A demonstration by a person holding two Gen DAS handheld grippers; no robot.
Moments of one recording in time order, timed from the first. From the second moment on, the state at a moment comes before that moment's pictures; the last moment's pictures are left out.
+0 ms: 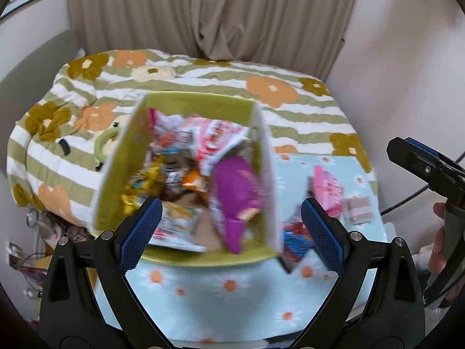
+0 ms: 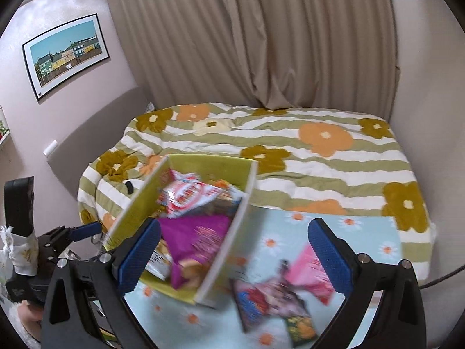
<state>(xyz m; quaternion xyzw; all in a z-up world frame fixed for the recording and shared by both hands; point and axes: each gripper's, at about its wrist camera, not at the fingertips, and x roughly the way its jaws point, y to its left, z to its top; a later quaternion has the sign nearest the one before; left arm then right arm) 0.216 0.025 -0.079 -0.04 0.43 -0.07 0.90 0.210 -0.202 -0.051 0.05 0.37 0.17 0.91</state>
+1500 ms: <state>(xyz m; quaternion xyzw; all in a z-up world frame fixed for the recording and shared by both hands) 0.263 -0.175 -0.270 0.28 0.55 -0.09 0.78 0.226 -0.384 -0.249 0.06 0.54 0.07 0.84</state>
